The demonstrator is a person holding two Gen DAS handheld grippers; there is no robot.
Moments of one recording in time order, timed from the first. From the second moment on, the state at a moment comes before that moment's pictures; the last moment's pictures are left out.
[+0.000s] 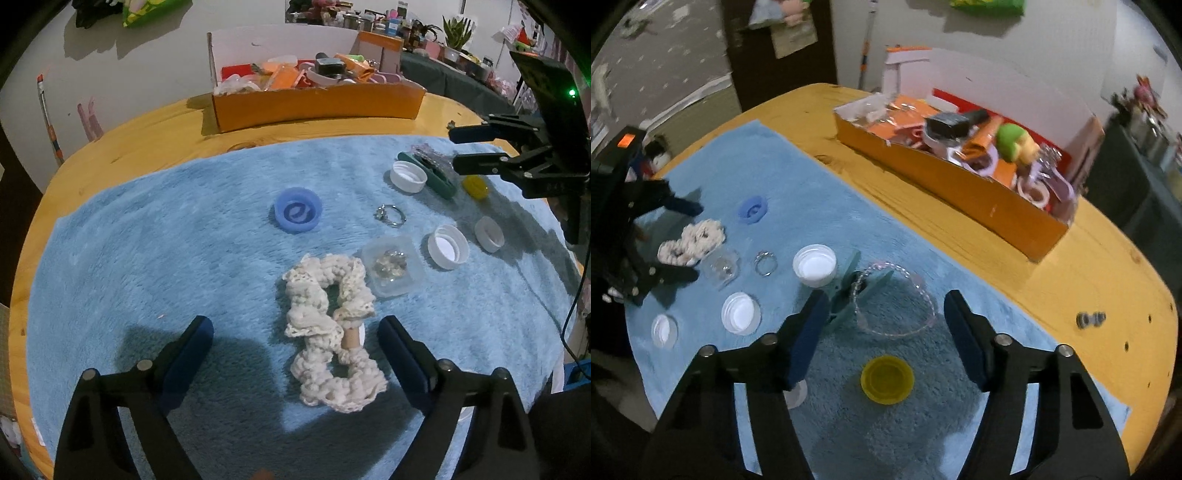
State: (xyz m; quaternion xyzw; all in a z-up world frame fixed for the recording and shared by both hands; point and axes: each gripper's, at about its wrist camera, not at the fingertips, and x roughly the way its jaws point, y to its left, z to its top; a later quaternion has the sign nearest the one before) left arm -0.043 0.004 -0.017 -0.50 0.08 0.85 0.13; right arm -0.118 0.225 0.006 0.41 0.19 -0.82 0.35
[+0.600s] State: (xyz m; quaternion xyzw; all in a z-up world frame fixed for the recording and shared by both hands) left arm -0.041 0.002 -0.014 -0.50 0.07 0.85 0.14; right arm -0.108 0.216 -0.007 0.41 0.23 -0.80 0.38
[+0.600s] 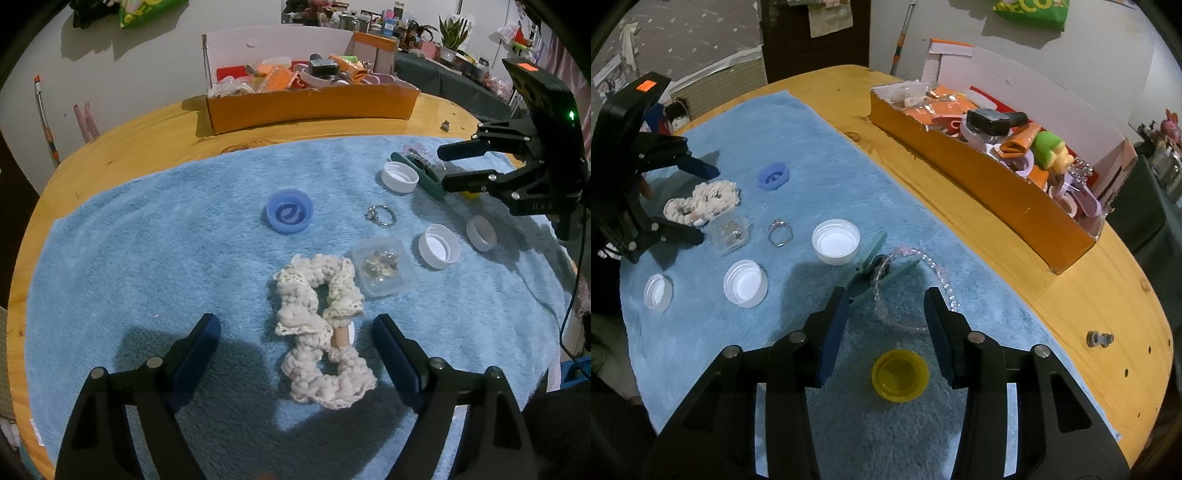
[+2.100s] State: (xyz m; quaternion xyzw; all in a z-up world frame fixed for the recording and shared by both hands) left arm -0.038 0.010 -0.009 -0.50 0.07 0.85 0.16; right arm -0.096 0.209 -0.016 0.38 0.28 -0.79 0.39
